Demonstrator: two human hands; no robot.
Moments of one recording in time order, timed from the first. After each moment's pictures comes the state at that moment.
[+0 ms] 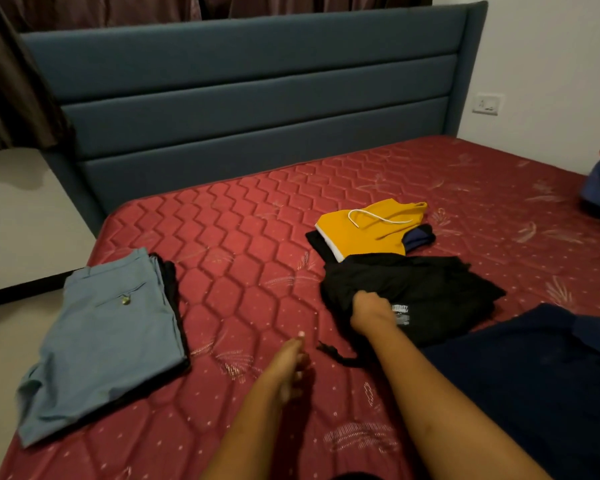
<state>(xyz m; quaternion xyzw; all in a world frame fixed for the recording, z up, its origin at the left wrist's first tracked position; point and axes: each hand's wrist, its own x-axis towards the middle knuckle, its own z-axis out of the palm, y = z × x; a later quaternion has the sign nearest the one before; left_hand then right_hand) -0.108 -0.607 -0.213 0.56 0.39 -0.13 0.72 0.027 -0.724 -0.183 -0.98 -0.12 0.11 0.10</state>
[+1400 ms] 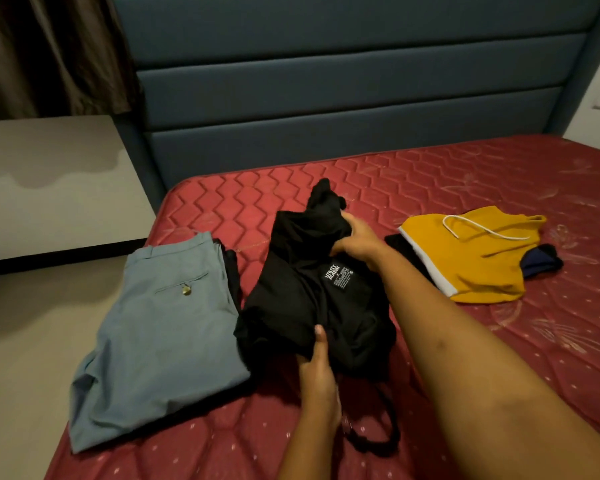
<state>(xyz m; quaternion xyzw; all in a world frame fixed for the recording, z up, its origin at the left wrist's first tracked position) -0.090 -0.524 -0.234 0.30 0.38 0.28 0.83 0.112 -0.496 -0.143 -0.80 -0.28 0.17 0.51</state>
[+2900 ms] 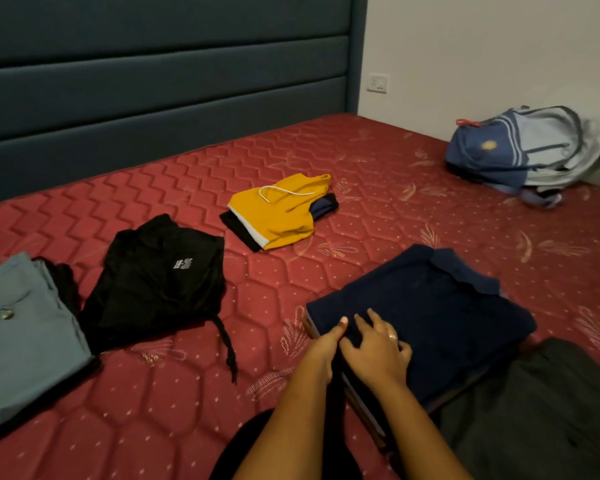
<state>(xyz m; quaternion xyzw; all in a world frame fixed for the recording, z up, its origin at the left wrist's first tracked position) -0.090 -0.800 -0.232 0.55 0.32 -0.22 0.74 -0.103 -0.896 -0.219 -0.97 0.04 0.07 0.21</state>
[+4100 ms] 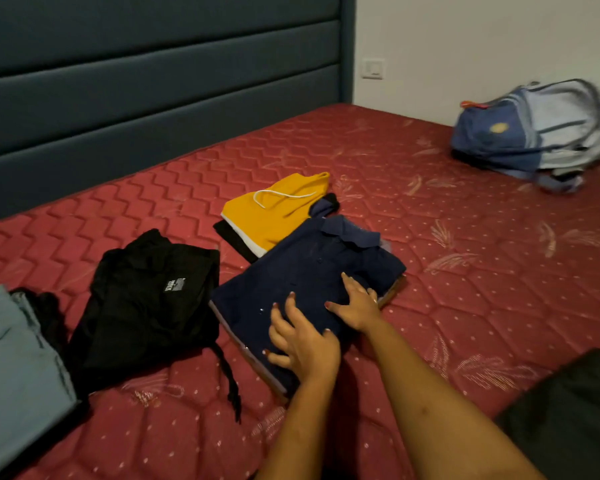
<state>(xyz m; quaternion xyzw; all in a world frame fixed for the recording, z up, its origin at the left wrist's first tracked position) -0.059 -0.779 -0.212 0.87 0.33 0.07 0.35 0.041 -0.862 -0.244 -0.92 -0.04 0.14 0.37</state>
